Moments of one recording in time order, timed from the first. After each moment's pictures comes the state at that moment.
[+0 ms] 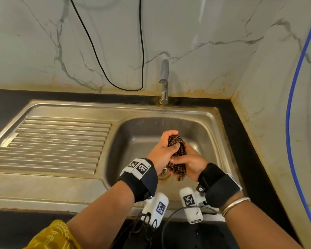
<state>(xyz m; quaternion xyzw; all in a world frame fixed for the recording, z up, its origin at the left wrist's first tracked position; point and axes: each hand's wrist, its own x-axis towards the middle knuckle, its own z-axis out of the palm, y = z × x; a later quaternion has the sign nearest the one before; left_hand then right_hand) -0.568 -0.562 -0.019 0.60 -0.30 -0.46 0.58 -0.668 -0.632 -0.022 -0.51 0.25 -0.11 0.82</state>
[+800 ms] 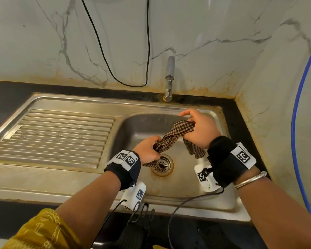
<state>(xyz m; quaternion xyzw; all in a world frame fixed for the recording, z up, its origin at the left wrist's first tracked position) -0.514 -0.540 -0.027 0.76 -0.41 -0.39 0.31 -0.647 -0.666 0.039 -0.89 0.31 -0.12 0.32</state>
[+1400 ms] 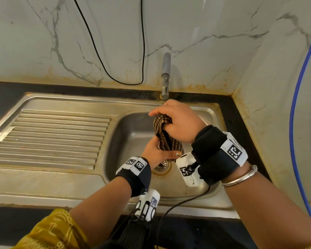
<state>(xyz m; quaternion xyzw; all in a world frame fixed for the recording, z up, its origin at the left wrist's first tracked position) -0.550 -0.552 -0.037 0.63 -0.29 -0.44 0.57 -0.618 -0.640 0.078 -0.95 0.15 -0.09 0.25</state>
